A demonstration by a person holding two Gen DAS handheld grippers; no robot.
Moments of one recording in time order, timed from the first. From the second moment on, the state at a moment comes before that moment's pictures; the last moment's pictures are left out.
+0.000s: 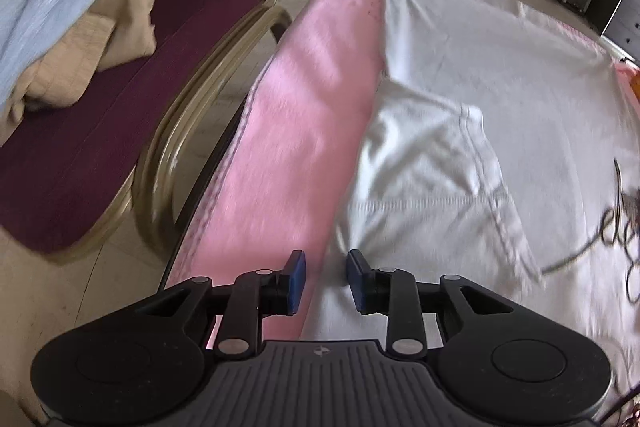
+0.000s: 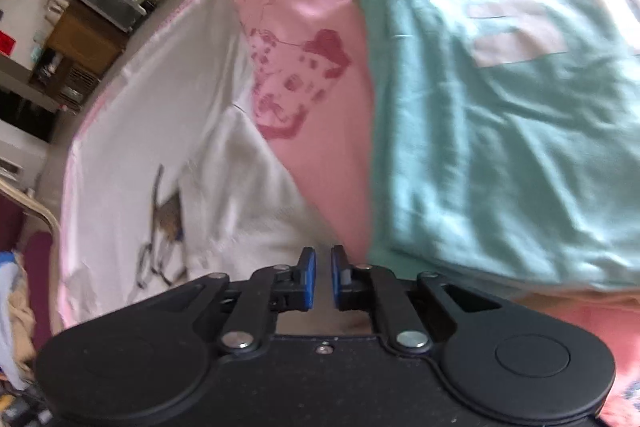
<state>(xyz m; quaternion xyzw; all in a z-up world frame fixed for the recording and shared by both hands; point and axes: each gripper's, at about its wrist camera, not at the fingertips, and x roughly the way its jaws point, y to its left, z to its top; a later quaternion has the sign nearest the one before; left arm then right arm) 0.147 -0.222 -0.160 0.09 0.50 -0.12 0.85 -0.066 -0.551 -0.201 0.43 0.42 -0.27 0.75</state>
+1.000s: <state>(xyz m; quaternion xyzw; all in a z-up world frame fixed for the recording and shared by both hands) 0.042 -0.264 -0.166 0.20 0.47 -0.31 0.80 -0.067 -0.455 -0.184 0.27 0.51 -0.18 0.80</state>
